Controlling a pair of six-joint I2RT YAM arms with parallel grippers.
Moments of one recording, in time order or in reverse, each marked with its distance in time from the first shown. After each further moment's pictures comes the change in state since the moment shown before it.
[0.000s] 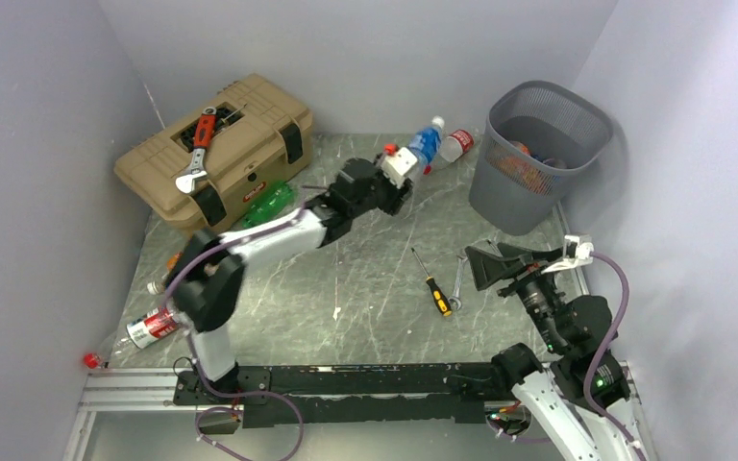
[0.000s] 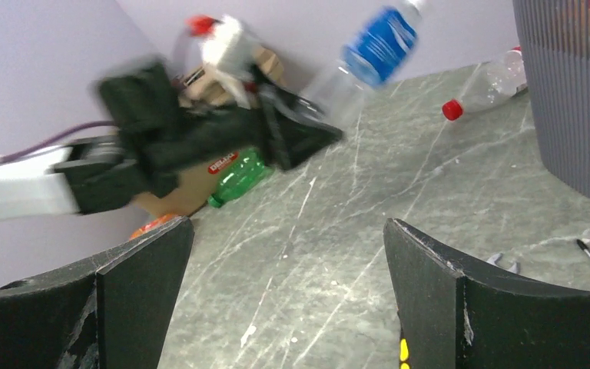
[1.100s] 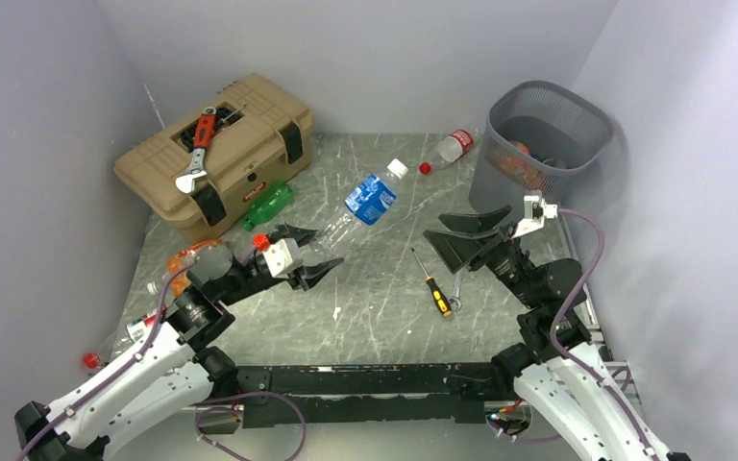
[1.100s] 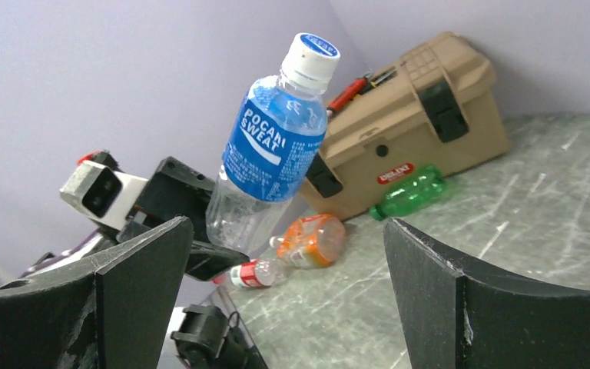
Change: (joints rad) left arm 0.051 -1.249 -0.741 -0.139 0.307 0.088; right arm 0.000 0.358 -0.063 0.637 -0.407 0.246
